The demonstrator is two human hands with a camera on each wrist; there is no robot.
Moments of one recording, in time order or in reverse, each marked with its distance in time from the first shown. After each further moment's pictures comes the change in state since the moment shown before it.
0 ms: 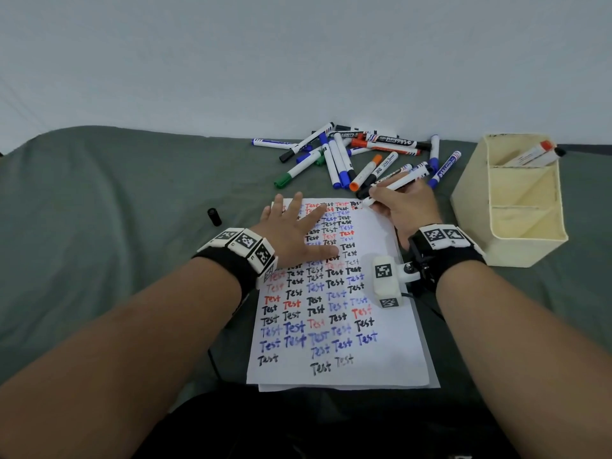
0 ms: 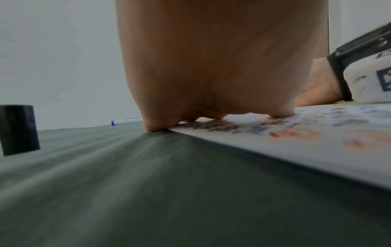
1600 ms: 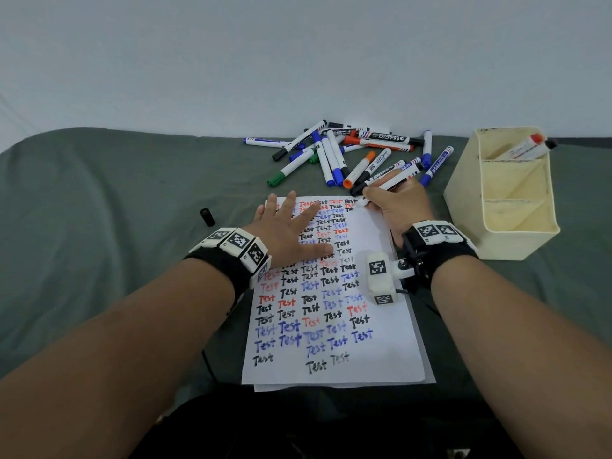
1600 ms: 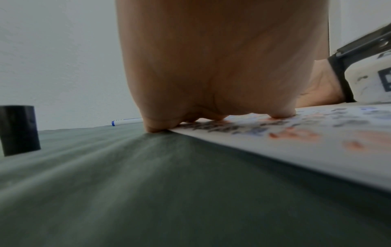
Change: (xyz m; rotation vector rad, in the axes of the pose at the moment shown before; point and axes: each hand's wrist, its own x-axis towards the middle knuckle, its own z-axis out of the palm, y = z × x) left_hand 0.004 -0.002 0.003 -0.010 -0.008 -0.017; right_hand -0.014 -0.008 0.000 -0.146 0.037 -0.063
